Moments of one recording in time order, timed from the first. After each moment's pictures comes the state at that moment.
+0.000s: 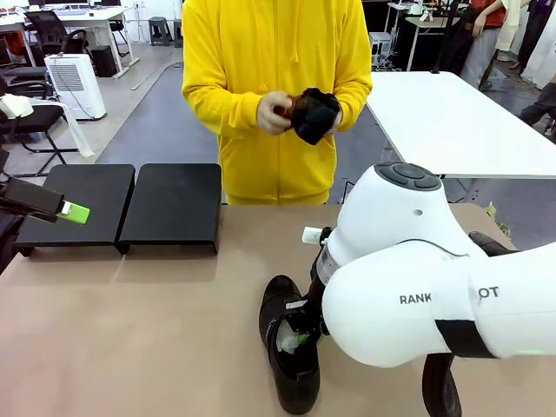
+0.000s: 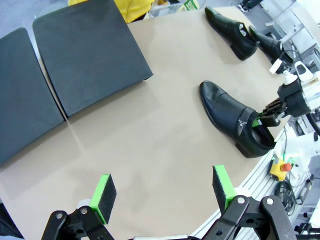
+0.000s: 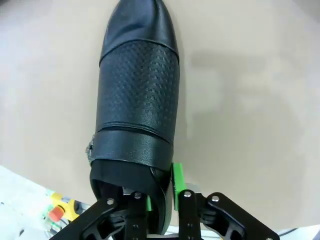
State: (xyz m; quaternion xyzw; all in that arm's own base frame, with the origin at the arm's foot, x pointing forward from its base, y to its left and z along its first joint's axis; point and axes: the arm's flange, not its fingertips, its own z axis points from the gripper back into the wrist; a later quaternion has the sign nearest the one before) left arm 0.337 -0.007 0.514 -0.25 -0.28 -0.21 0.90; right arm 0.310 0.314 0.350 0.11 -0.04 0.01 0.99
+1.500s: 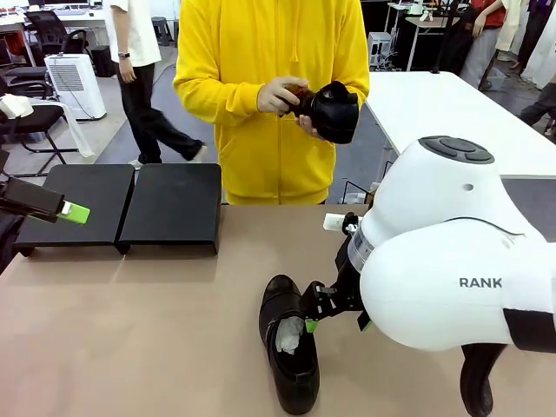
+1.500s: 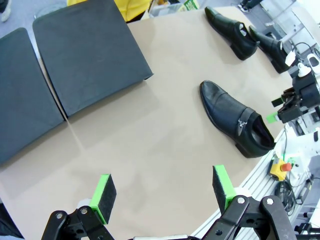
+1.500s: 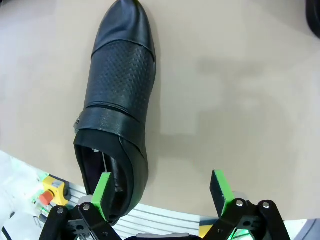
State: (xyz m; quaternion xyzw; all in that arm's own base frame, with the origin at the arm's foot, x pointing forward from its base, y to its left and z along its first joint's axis) left arm 0.337 -0.007 0.514 -0.25 -0.28 -0.21 0.90; right arm 0.303 0.279 0.381 0.11 -0.05 0.04 0.99
